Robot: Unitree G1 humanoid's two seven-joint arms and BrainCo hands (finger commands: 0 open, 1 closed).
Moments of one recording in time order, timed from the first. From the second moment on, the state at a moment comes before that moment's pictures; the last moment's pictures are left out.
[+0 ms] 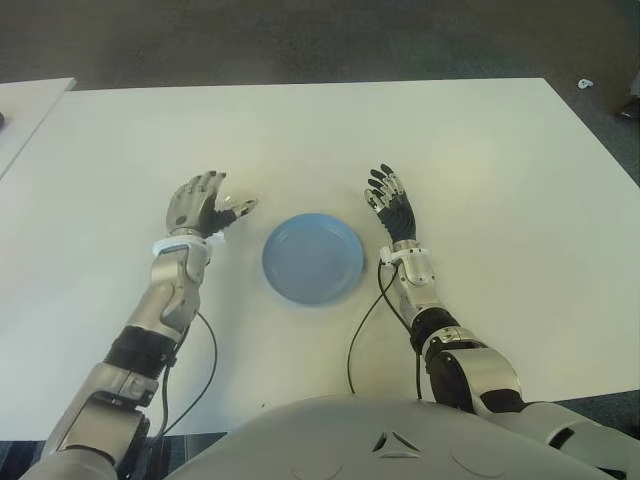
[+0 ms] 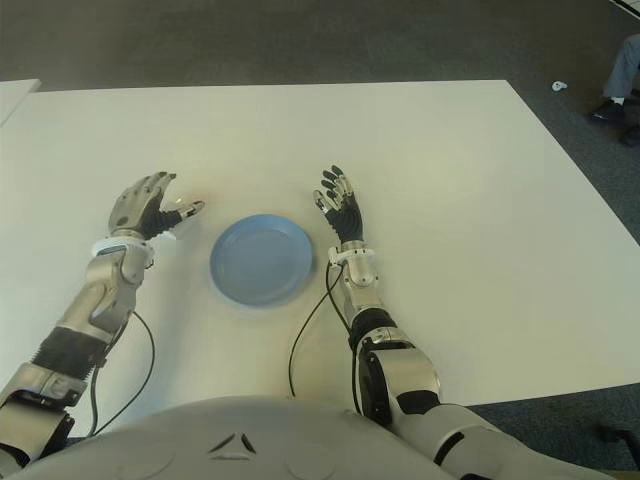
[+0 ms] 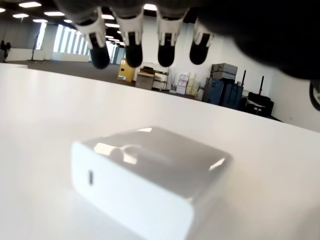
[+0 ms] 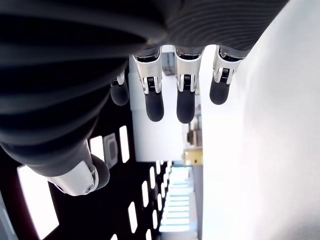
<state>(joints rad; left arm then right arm) -0.10 0.53 -0.25 0.13 0.77 0.30 0.11 -0.41 0.05 -0.07 1.07 -0.03 -0.75 -0.01</state>
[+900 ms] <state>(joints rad) 0.01 0.62 -0.23 0.09 0.78 0.29 0.04 -0.41 0.05 -0.06 1.07 -0.04 -0.76 -0.02</state>
